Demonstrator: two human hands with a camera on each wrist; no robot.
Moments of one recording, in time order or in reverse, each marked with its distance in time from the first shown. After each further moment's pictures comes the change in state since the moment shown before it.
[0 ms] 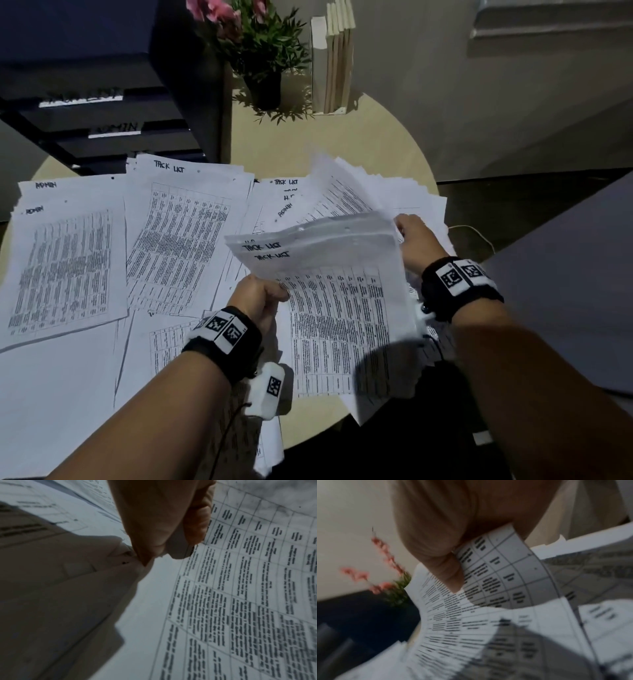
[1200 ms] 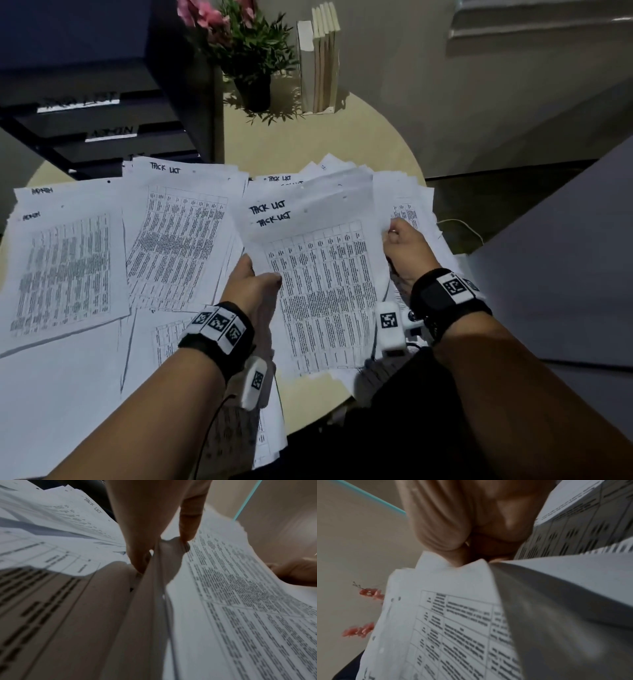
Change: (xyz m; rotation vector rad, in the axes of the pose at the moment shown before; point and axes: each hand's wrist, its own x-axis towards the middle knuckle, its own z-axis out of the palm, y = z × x) left_hand -0.016 0.004 -0.014 0.479 -0.015 0.288; right_hand -0.048 -0.012 0.022 0.749 0.082 0.178
